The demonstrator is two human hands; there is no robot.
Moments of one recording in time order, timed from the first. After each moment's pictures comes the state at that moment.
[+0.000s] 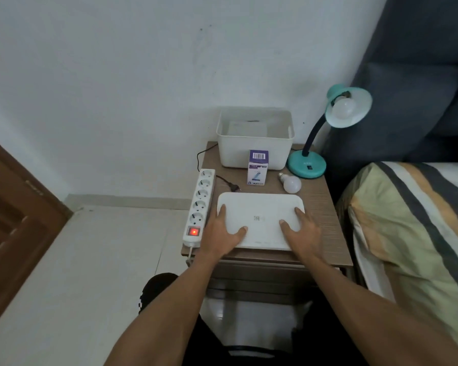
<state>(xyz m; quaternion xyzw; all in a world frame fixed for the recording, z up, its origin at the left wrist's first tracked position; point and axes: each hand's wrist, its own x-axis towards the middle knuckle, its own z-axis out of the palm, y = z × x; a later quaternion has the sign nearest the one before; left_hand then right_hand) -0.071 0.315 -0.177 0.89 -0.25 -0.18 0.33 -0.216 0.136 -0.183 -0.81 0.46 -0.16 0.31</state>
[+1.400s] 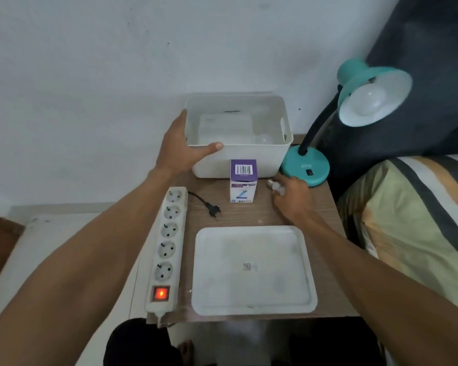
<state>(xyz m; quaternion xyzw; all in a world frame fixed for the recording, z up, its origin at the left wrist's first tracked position) 0.175 0.157 -0.105 0.80 -0.40 -0.05 0.44 -0.073 -0.007 -0.185 -0.89 0.38 -0.12 0.22</state>
